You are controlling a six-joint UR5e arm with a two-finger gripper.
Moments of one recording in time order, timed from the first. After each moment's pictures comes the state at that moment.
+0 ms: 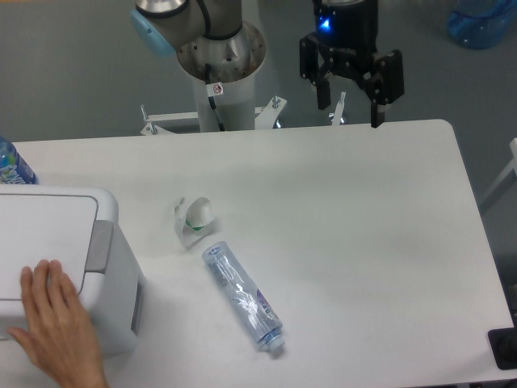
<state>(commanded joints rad) 2.67 -1.51 -1.55 -1.24 1.46 1.42</state>
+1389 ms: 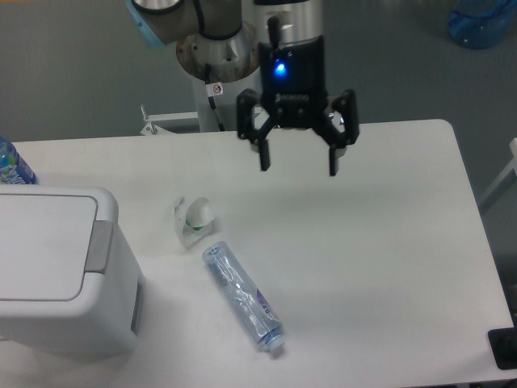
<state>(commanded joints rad) 2.41 -1.63 -1.51 -0.98 1.41 0.59</state>
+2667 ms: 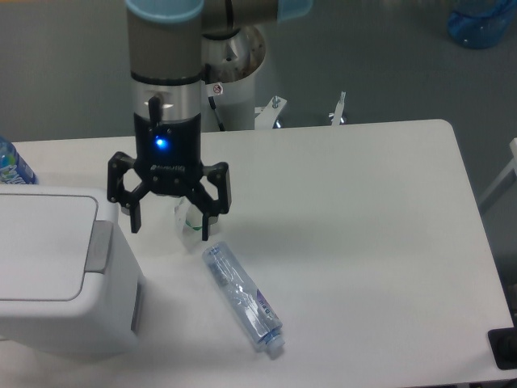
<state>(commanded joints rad) 2.20 -1.77 -1.47 -0.95 1.39 0.26</state>
